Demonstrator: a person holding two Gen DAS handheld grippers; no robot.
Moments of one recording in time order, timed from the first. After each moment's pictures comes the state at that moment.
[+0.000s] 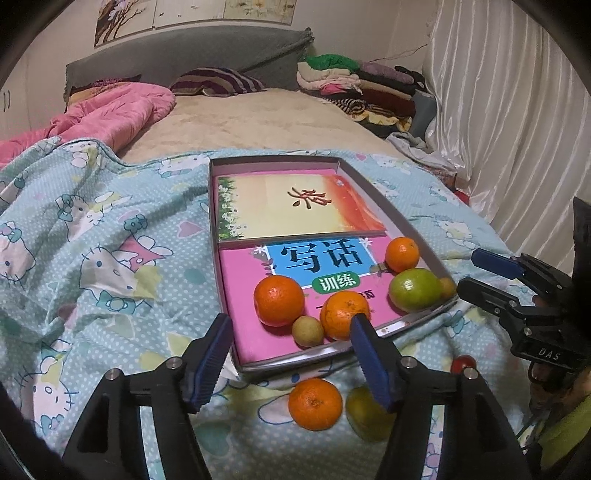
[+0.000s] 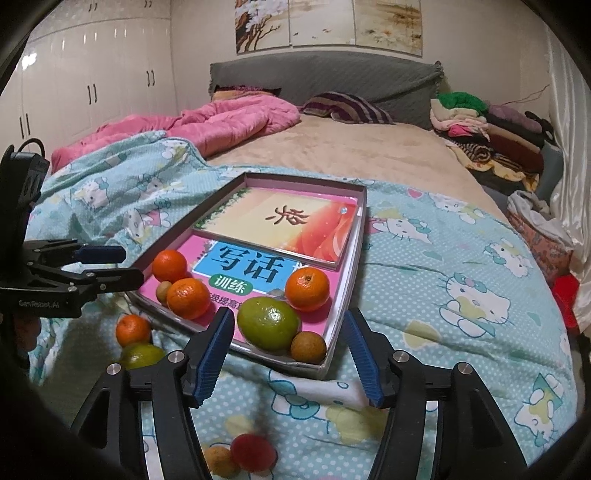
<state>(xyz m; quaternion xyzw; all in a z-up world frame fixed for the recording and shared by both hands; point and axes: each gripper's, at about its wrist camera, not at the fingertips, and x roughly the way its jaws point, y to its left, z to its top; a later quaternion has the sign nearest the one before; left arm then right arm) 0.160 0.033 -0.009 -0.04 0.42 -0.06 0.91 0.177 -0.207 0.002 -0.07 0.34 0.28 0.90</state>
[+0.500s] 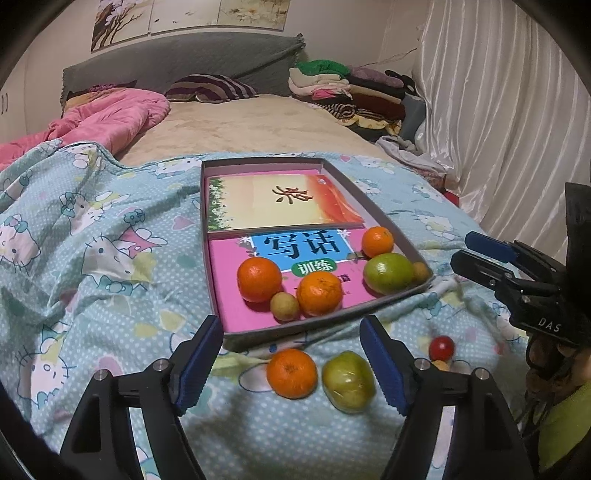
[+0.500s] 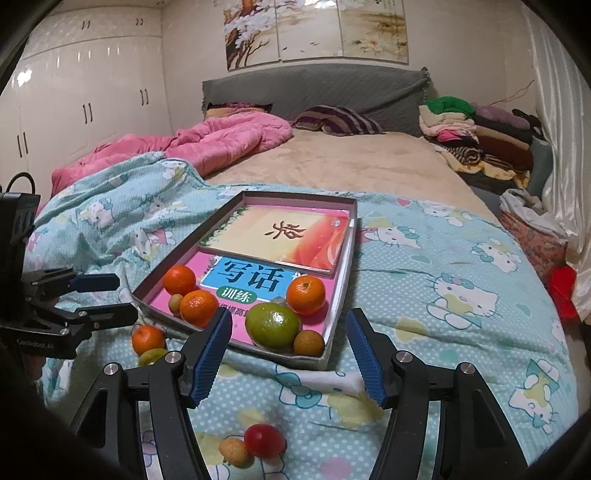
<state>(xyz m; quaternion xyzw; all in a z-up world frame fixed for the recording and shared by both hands) 0.129 0.022 -0.003 -0.05 0.41 -0.08 0.91 0.155 -0.222 0.019 -0.05 0.32 0.26 0.91</state>
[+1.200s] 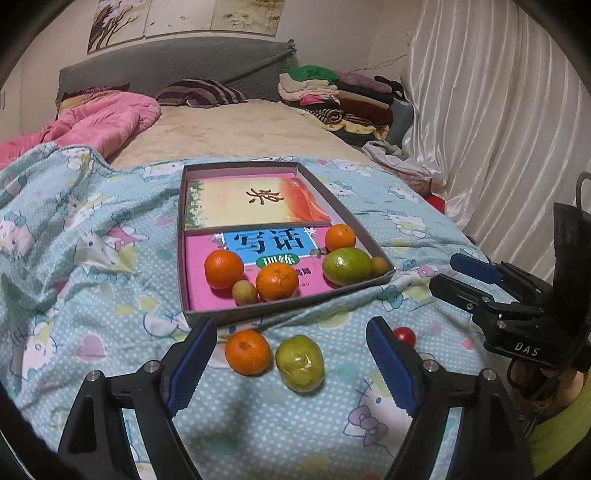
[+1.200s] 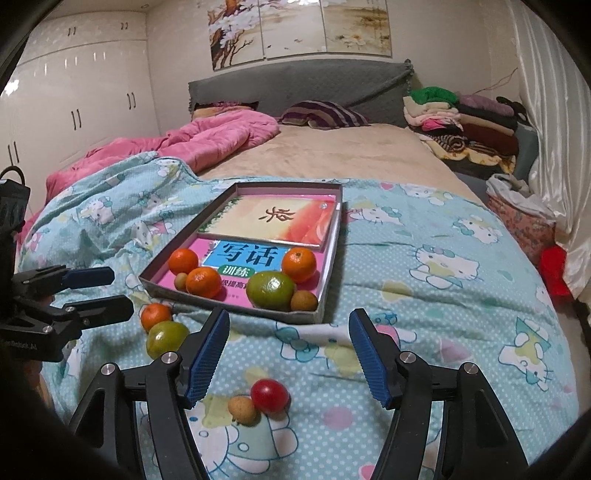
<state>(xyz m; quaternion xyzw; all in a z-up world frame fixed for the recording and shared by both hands) 0.103 -0.001 0.007 -0.06 0.40 -0.10 0.91 0.119 -0.239 0.016 -0.04 0.34 0.24 0.91</state>
